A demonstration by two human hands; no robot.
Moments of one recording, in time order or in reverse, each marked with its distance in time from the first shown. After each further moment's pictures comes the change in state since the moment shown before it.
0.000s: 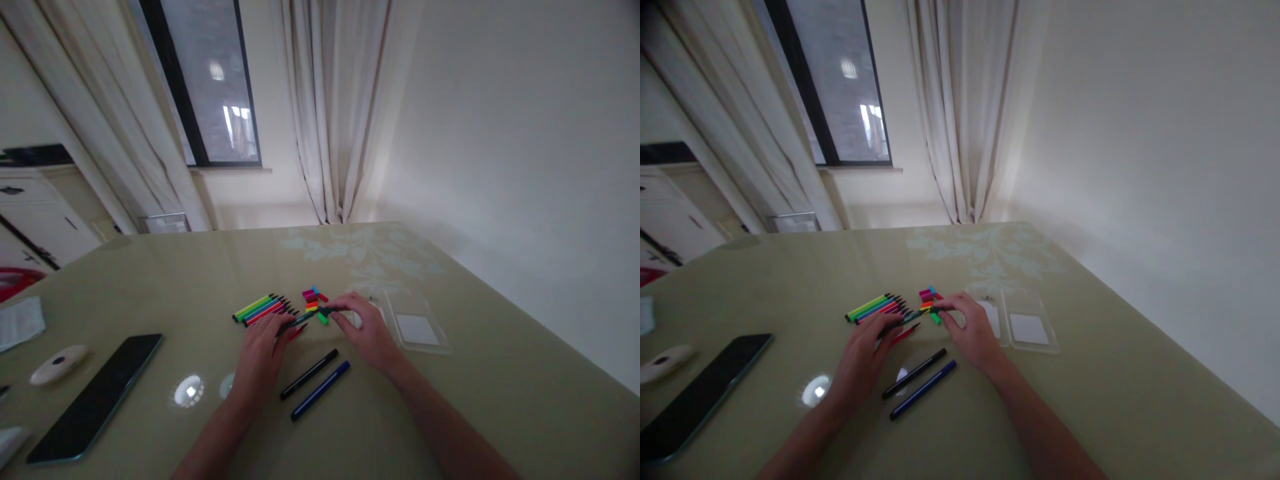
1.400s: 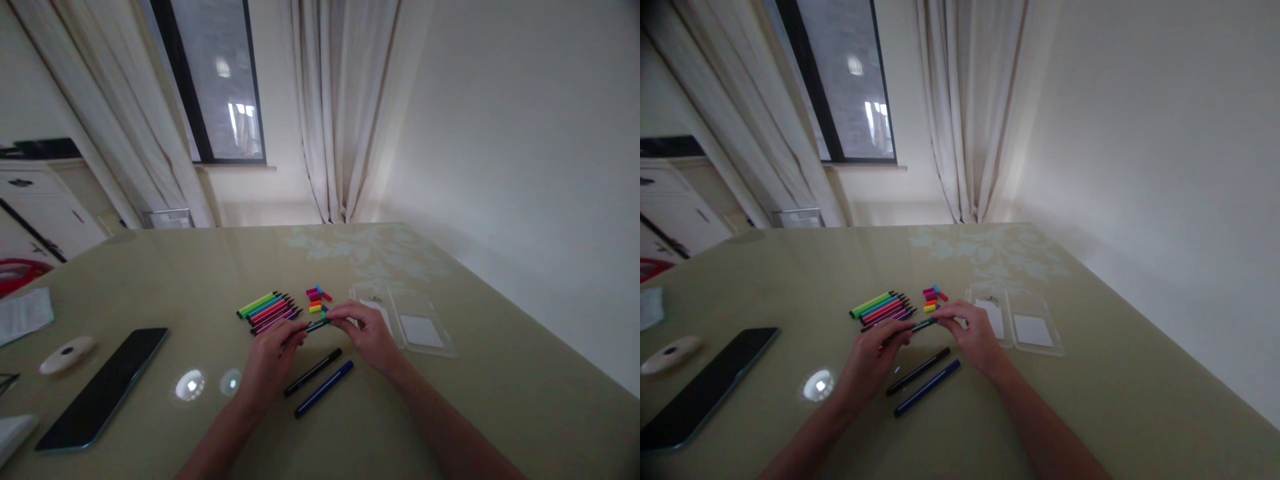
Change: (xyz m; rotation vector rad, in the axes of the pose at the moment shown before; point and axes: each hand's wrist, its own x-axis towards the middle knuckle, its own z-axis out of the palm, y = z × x) left_hand 0.002 0.020 -0.001 -0.224 -0.105 -0.048; right_hand -0.002 0.004 0.006 0.219 -0.027 0.024
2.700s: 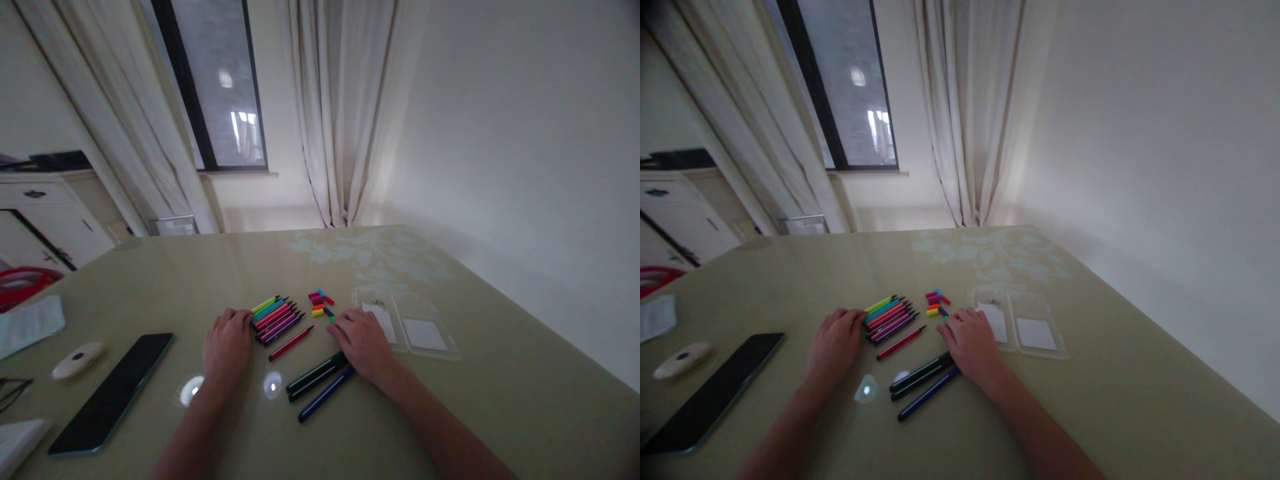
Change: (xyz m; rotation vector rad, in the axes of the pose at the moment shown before) left_hand 0.009 -0.064 -0.055 0.830 0.036 -0.357; right_hand -0.005 0.003 0.012 -0.914 -0.290 0.104
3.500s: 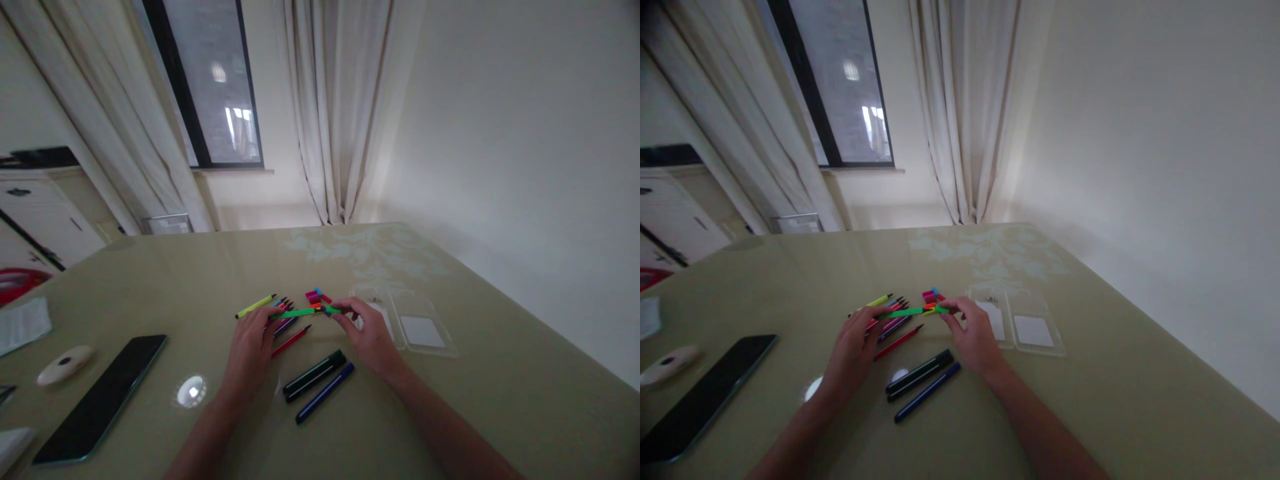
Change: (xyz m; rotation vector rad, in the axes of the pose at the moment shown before) left_hand -0.016 0.042 -0.003 -0.613 0.176 0.327; right_hand 0.002 0.007 -0.003 0.676 0.375 0.035
